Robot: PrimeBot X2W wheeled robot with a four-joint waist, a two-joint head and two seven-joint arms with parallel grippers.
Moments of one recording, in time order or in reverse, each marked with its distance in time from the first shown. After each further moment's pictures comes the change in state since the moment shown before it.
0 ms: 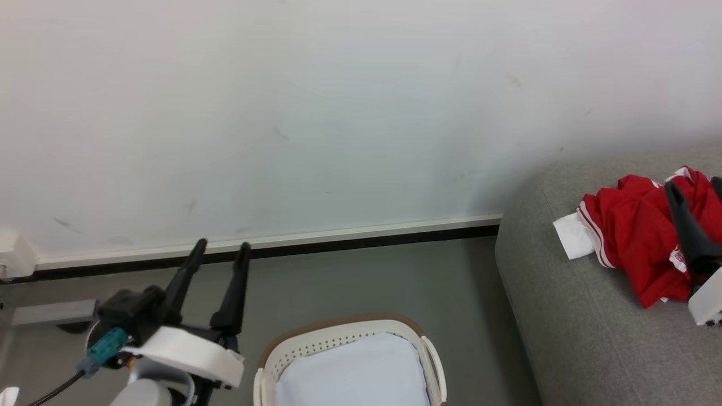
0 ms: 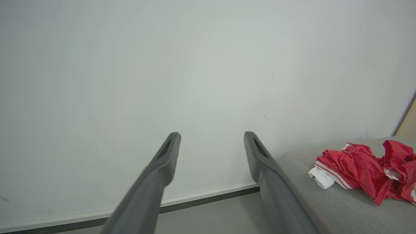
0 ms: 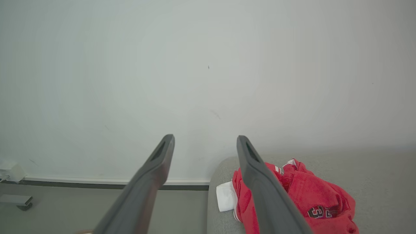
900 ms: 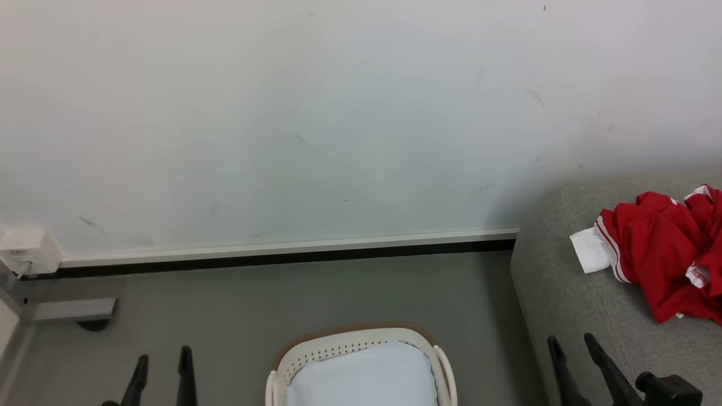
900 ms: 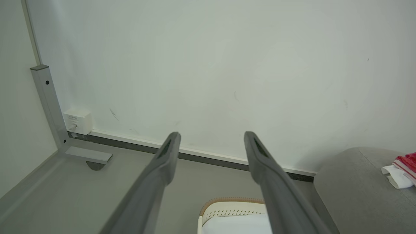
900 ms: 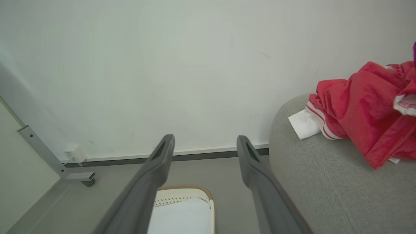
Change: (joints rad) left arm 0.357 -0.276 0.449 0.033 0.252 -0.095 0.000; right arm 0.270 0.212 0.274 0.352 -0.038 0.000 -0.640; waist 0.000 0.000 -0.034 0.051
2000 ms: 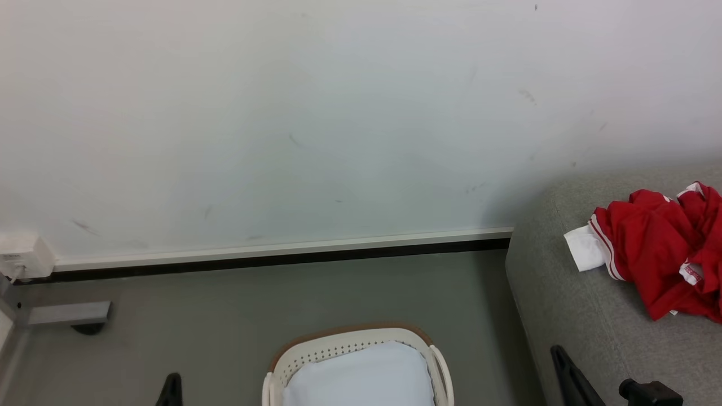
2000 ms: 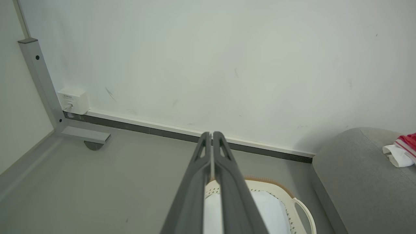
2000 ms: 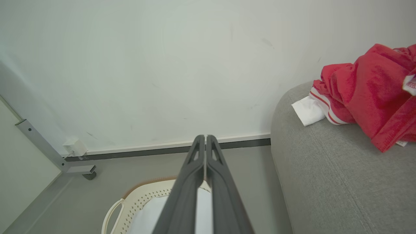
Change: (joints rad) left arm 0.005 -0.060 0.064 0.099 0.073 -0.075 0.005; right arm -0.007 0.052 0.002 0.053 -0.044 0.000 0.006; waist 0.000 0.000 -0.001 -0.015
